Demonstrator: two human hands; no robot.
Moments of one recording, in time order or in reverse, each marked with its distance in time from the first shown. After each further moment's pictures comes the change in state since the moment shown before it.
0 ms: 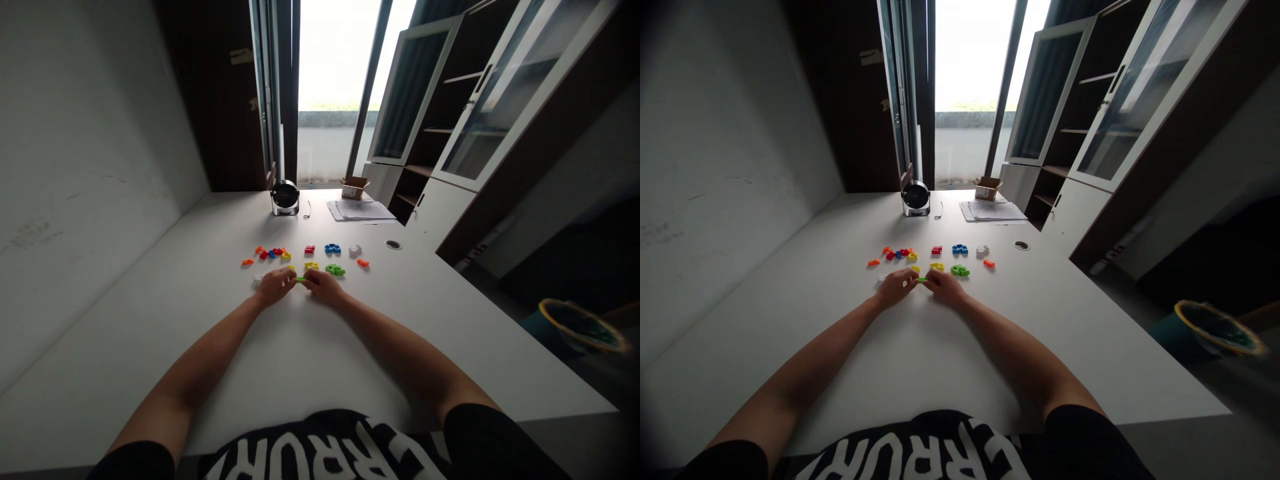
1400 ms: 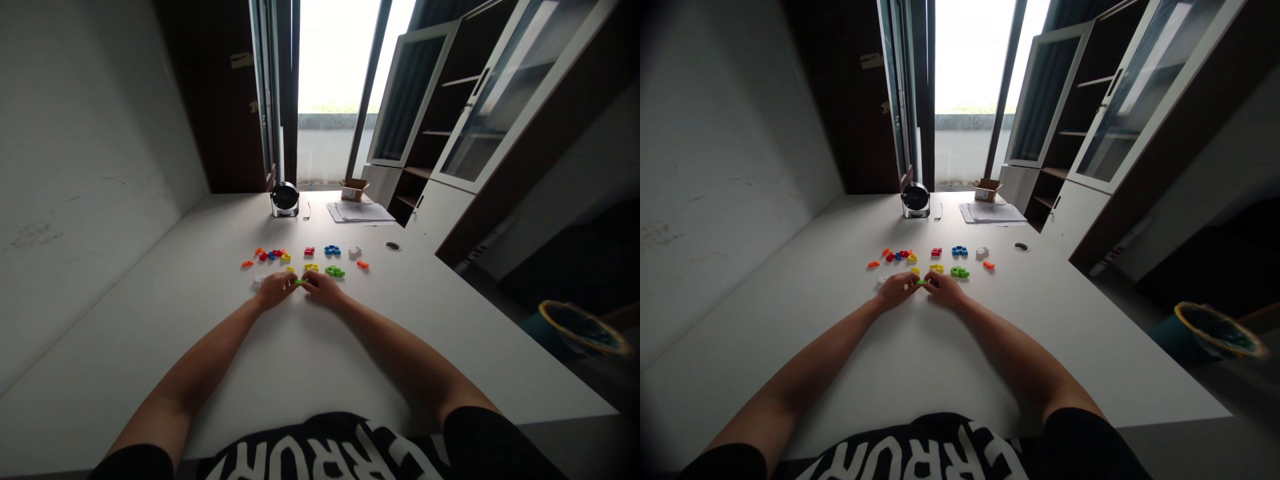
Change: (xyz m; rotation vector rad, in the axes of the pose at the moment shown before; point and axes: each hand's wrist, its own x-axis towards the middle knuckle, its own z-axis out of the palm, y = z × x) left_hand 0.000 0.001 0.004 -0.017 -0.028 0.007; right_hand 0.002 -0.002 -0.001 -0.052 -0.027 0.022
